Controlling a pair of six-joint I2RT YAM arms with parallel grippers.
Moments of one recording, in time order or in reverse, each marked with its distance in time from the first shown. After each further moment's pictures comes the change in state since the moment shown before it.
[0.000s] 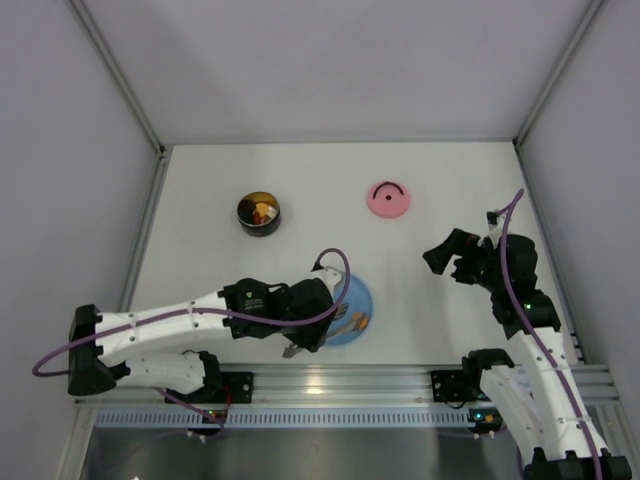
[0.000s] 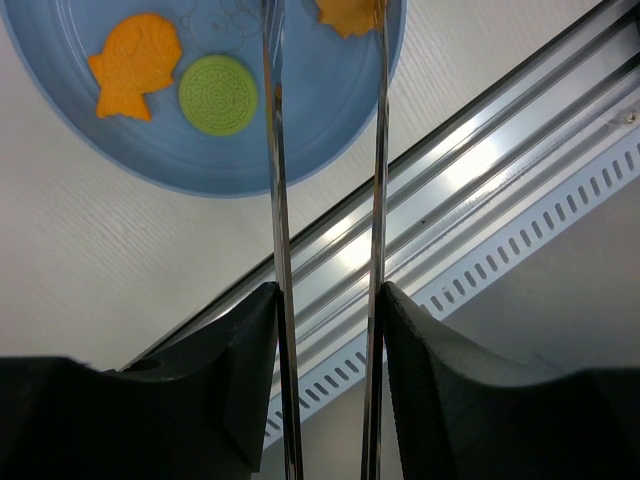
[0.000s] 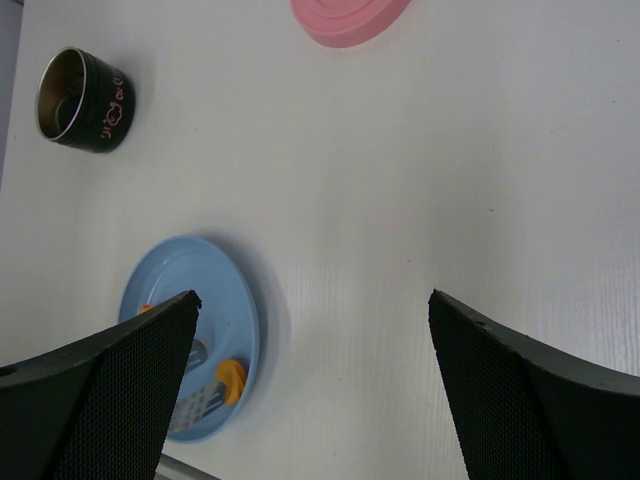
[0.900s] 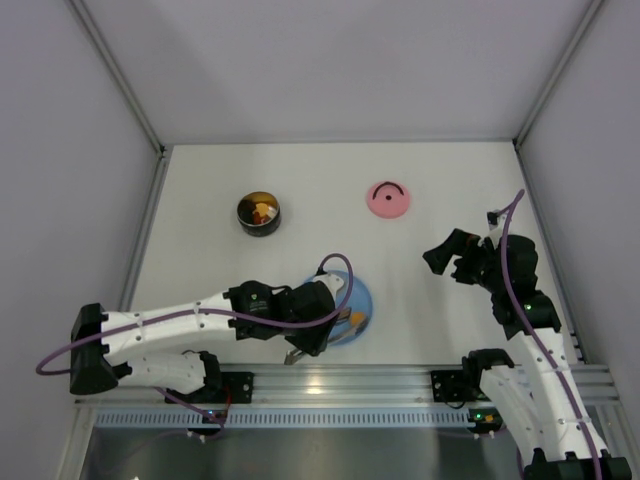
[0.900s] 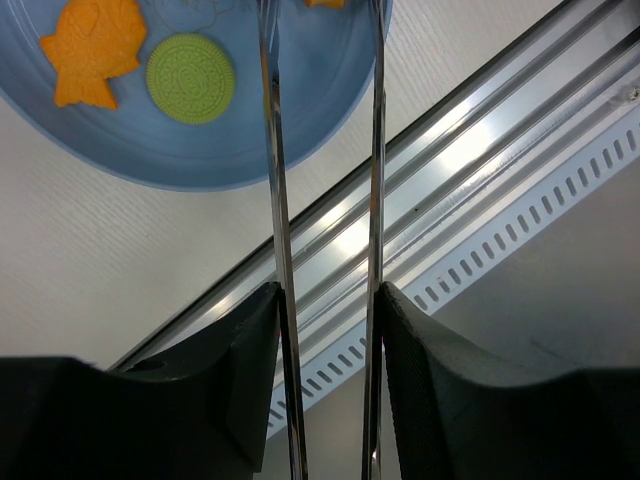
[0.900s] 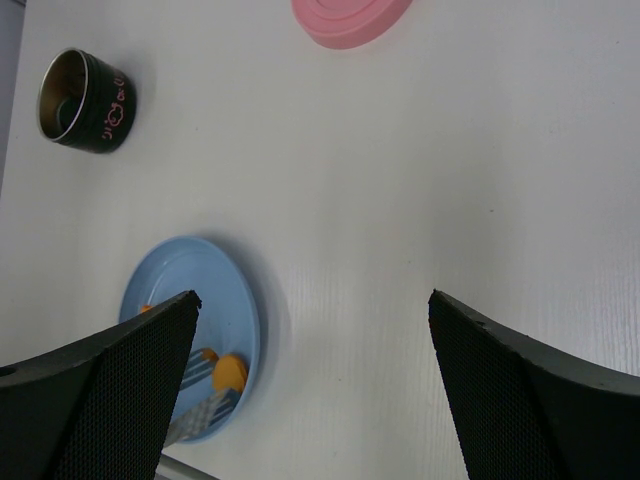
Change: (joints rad) left arm -0.001 0.019 -0.035 0.037 0.056 0.001; right arm 0.000 -0.005 -0.001 0.000 0.000 0.000
